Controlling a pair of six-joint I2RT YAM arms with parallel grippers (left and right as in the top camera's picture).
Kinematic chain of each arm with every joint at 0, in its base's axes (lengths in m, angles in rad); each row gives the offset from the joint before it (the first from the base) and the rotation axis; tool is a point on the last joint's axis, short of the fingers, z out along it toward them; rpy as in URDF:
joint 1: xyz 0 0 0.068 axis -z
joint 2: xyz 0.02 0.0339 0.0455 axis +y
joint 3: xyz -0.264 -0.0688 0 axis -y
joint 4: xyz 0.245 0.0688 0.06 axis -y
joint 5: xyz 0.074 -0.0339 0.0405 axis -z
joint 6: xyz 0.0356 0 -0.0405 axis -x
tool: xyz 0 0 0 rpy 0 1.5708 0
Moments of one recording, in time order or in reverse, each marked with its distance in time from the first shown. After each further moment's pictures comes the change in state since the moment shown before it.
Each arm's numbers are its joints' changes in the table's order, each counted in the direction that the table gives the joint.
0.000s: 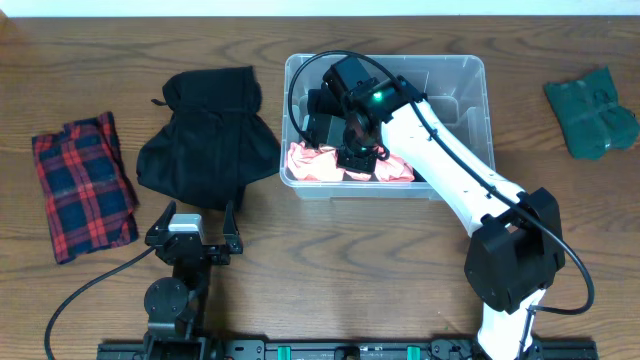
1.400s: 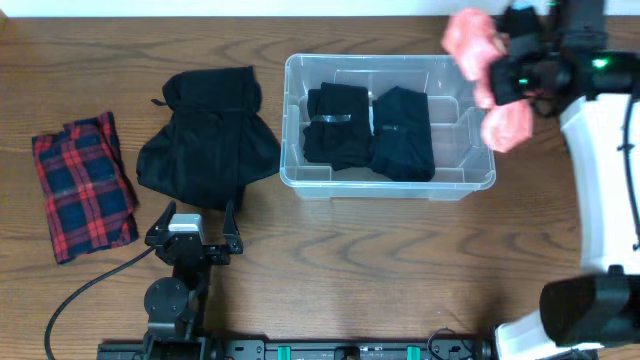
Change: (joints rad) left arm 0.000 0.000 0.000 0.000 0.000 0.000; right arm 0.566 -0.290 0.022 0.096 -0.034 -0.493
